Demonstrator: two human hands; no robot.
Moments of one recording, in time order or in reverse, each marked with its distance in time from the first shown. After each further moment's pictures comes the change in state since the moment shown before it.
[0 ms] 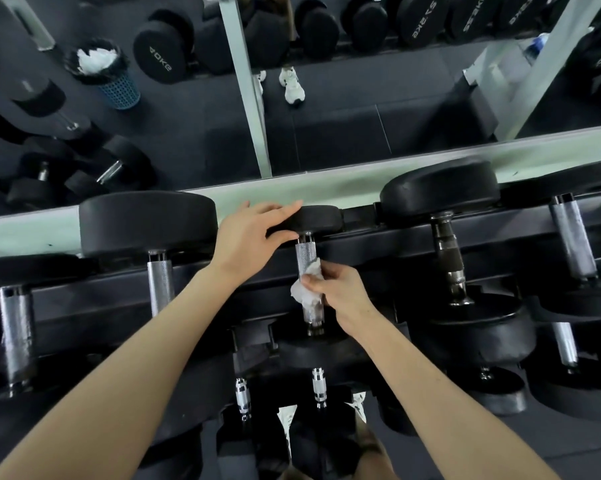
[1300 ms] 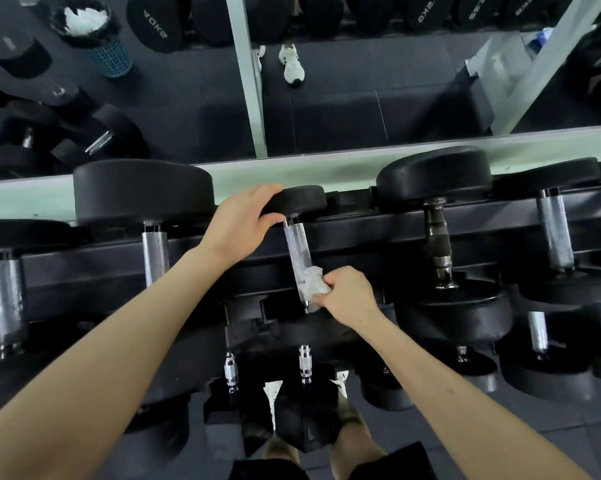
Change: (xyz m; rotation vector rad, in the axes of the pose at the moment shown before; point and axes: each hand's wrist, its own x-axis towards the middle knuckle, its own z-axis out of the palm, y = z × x) left_hand -0.012 0.005 -0.012 0.000 -0.144 -0.119; right_hand -0.036 -0.001 -0.018 -1.047 0.053 -0.045
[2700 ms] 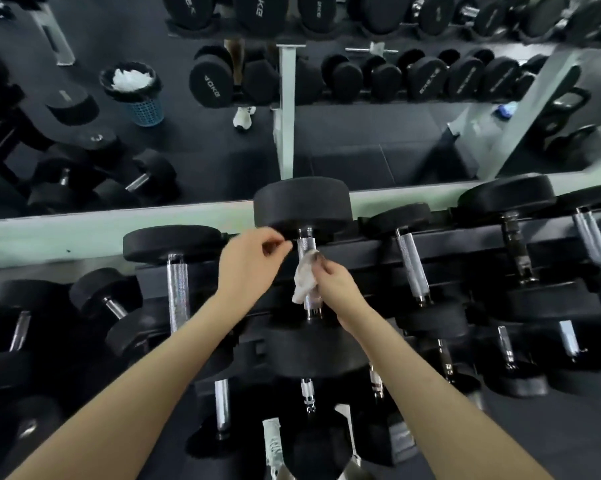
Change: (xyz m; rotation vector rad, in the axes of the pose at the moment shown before) left_hand -0.131 -0.150 -0.109 -0.267 0.279 -0.195; right_hand -0.025 -0.200 0.148 0.734 0.091 0.078
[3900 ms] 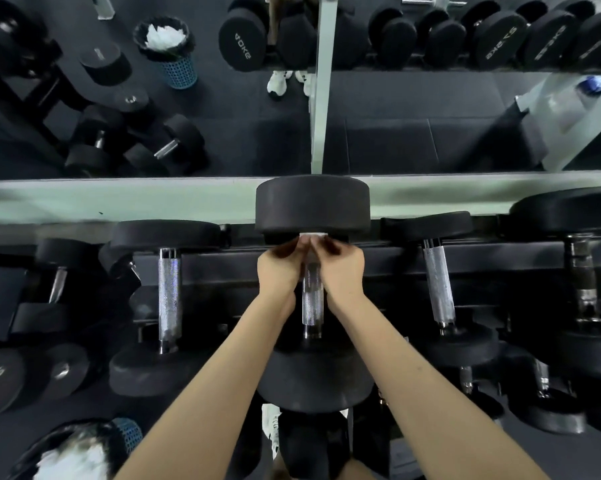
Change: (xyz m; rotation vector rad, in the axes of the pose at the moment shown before) left_hand 0.022 0.011 0.084 -0.862 0.107 -0.846; right_hand 0.066 -0.005 0.009 0.052 0.227 -0.213
